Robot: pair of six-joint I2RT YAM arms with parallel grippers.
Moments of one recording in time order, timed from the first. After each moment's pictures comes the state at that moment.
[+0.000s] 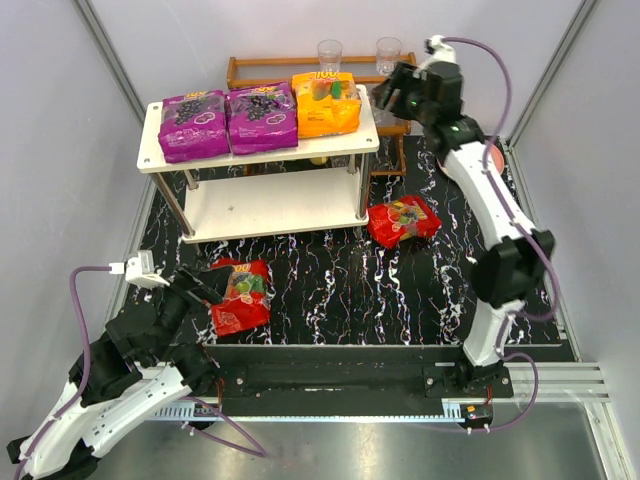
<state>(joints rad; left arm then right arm) -0.86 0.14 0.72 -0.77 -0.58 -0.79 0.31 1.95 2.10 -0.32 -0.07 0.46</state>
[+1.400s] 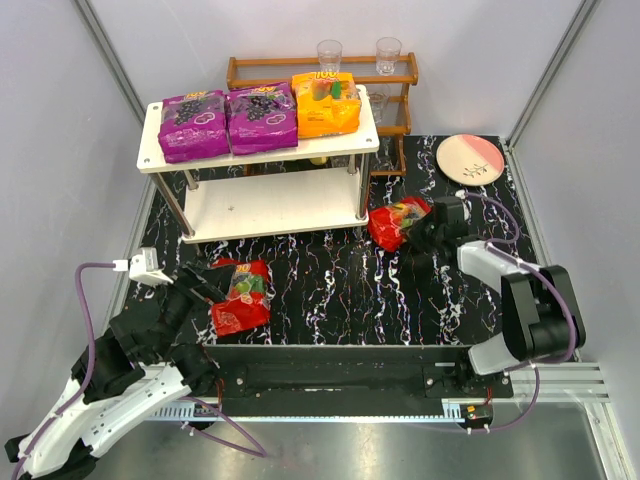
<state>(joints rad) -0.86 0.17 0.72 -0.75 -0.57 -0.79 0.19 1.52 0.73 0.11 -0.09 1.01</state>
